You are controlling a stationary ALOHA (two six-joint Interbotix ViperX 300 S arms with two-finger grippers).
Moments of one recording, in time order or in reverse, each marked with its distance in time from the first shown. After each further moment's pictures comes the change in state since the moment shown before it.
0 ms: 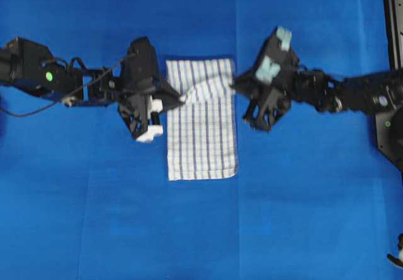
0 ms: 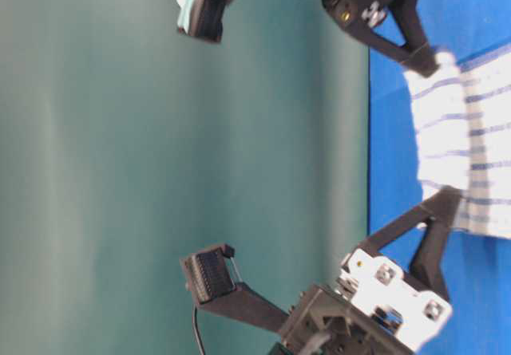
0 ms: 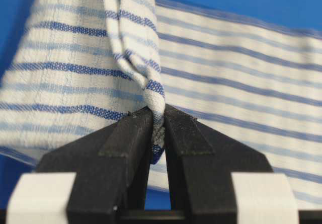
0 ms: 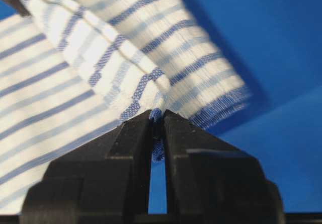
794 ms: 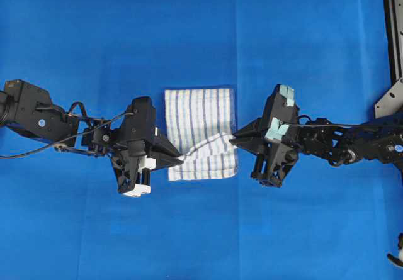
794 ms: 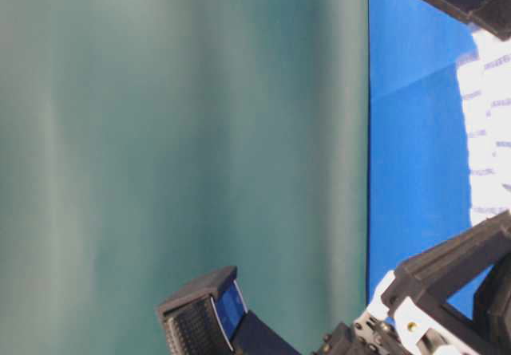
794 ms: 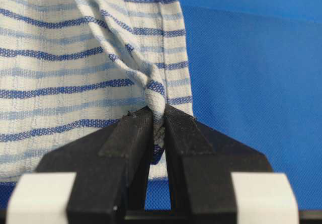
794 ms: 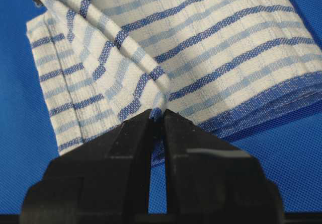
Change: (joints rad) left arm -0.227 0.002 -0.003 -0.002 -0.029 -0.049; right arm 0.296 0.000 0.003 0.164 -0.067 0.012
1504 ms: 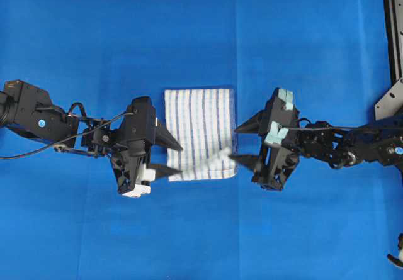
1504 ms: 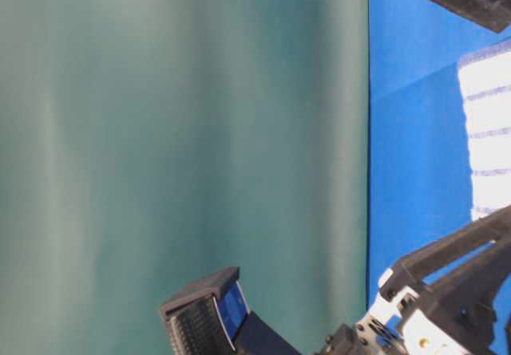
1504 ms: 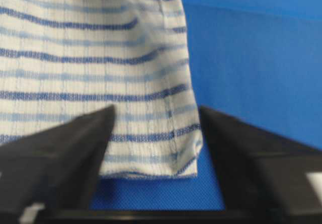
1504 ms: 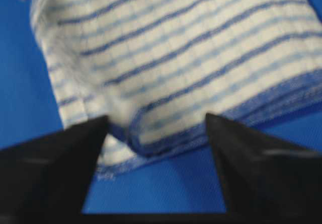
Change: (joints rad) left arm -0.002 0.000 0.005 -0.012 0.005 -0.002; right arm 0.017 0.002 -0.002 0.000 0.017 -0.006
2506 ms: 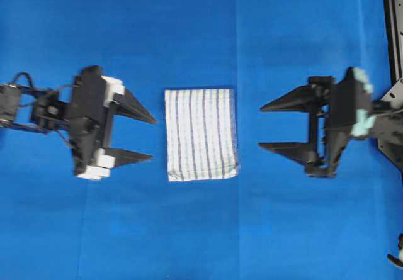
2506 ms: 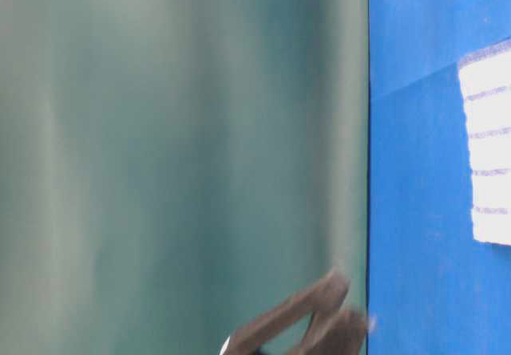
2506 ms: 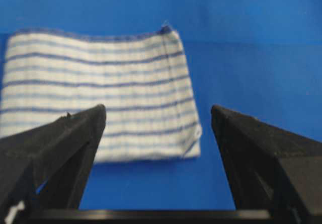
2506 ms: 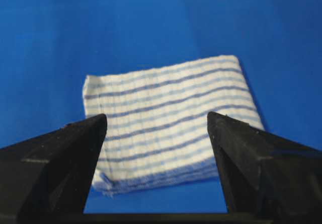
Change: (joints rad) left arm 0.049 -0.426 0.135 0.002 0.215 0.140; right arm 0.006 -0.495 0.172 0.002 -0.014 -0.268
